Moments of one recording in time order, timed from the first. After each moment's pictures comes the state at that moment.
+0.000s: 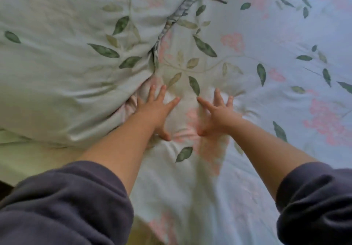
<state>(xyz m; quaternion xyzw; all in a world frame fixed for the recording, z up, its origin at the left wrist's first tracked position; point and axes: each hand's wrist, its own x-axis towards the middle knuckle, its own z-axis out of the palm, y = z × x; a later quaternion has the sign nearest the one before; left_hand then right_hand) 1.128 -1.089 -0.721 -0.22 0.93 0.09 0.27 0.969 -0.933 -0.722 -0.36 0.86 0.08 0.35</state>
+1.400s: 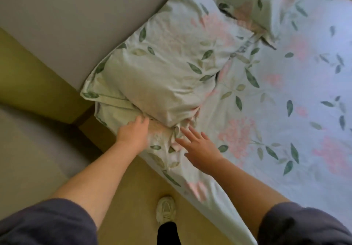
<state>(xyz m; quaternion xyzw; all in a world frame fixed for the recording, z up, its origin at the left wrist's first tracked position) 1.403 -1.086 -0.580 -0.48 0.83 0.13 0.26 1.224 -0.957 -0.600 -0.71 0.65 0.12 0.25</state>
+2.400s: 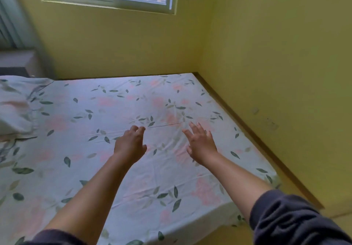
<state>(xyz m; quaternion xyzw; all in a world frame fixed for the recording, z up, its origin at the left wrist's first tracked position) 0.964 -0.516 -0.231 -0.03 0.99 0.11 0.00 0.933 -0.280 -0.226 -0.16 0.99 0.01 0.02</state>
